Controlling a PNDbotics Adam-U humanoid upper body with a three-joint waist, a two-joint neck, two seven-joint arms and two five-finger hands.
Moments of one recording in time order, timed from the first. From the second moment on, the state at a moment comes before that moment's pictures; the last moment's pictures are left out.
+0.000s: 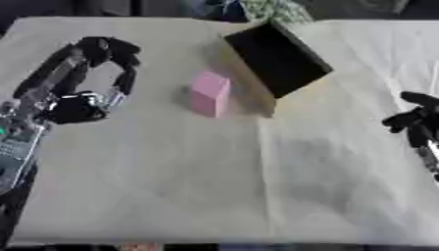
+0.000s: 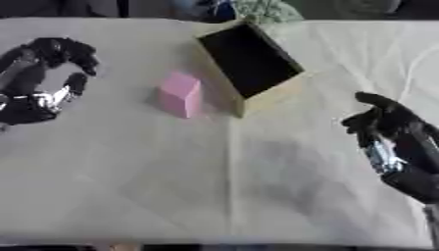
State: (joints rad) left arm -0.33 0.53 0.02 -1.83 -0.14 -0.22 -0.41; right arm -0.11 -0.25 -0.04 -1.87 0.07 -0.25 0.42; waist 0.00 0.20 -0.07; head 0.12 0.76
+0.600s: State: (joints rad) left arm -0.52 0.75 -0.11 -1.74 -0.26 -0.30 -0.52; right arm -0.11 -0.25 -0.04 -1.87 0.07 -0.25 0.42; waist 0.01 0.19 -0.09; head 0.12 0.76
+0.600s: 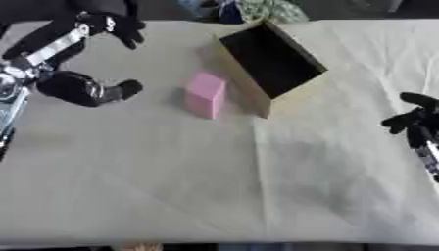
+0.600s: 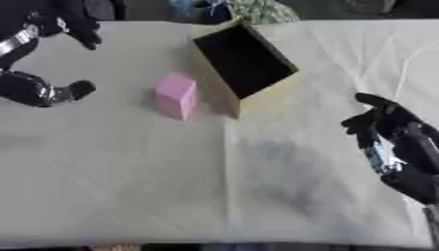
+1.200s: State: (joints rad) left arm -0.80 0.75 -0.26 -1.48 -0.39 -0.40 -0.65; right arm -0.10 -0.26 -0.03 -1.87 0.07 -0.25 0.42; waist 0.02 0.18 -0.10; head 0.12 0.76
